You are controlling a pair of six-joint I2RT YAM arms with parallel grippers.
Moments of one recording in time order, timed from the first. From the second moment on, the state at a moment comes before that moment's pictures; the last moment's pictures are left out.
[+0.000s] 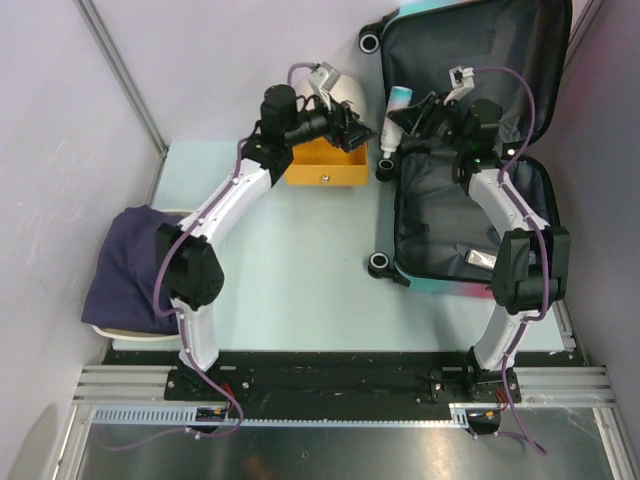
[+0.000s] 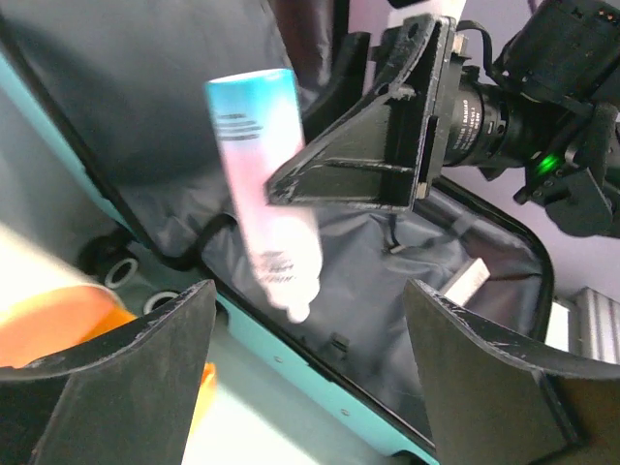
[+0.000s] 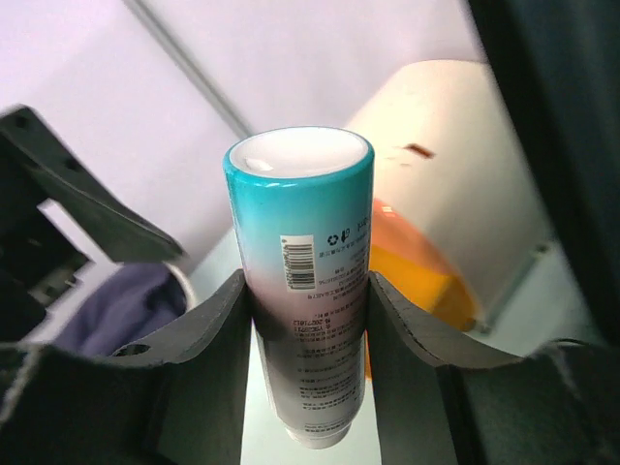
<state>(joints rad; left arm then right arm) -0.45 1.94 1.91 0.06 0.64 -0.23 0.07 1.82 1.55 0.40 -0.67 0.56</state>
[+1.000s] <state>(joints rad) -0.49 1.96 1.89 0.04 0.61 -0.33 0.22 1.78 1.48 0.60 -0.70 0.78</state>
